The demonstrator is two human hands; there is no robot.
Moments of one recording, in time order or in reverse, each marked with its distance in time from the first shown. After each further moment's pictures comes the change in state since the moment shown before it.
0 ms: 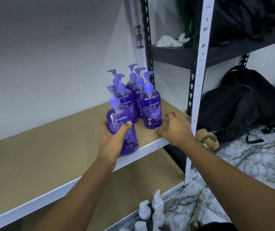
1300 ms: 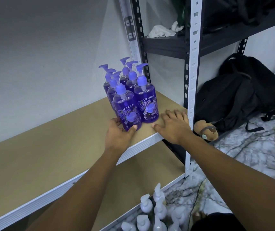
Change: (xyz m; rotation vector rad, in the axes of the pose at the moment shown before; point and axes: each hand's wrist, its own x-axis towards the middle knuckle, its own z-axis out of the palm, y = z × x) left_hand 0.033 -0.036 0.015 0.616 -0.048 0.167; right_hand 0.001 0.021 0.015 -0.240 -0.214 -0.011
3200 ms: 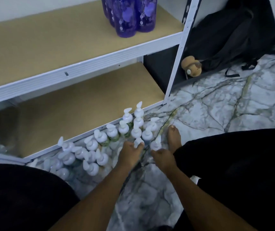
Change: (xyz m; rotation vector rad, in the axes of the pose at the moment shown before) left_hand -0.326 -0.153 0.057 -0.022 -0.391 -0.662; right_hand -0.340 0.022 0.194 0.679 -0.472 0.711
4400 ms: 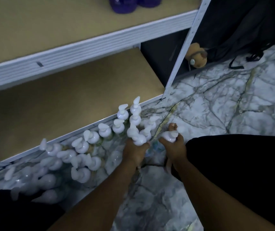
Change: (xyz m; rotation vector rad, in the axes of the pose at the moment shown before) left_hand 0.063 -0.007 0.036 -0.237 -0.056 0.082; right_hand 0.086 0.012 -0.023 0.348 0.362 -0.295
